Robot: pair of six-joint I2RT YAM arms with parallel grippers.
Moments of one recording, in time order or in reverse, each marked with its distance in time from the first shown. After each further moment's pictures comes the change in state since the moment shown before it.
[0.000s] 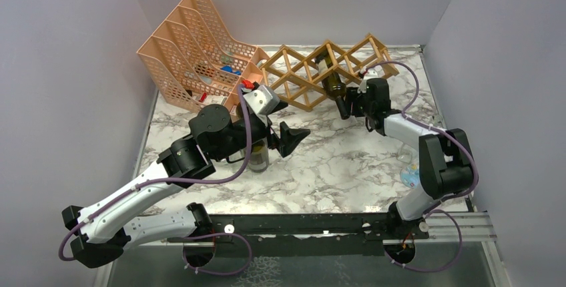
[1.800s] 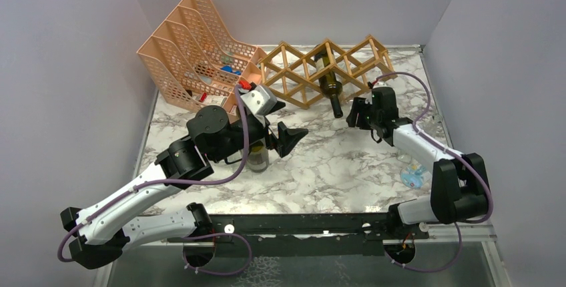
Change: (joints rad) left arm 0.000 -0.016 -0.006 -0.010 -0.019 -0.004; right arm 0.000 -0.216 -0.090 -0.234 0.008 0.169
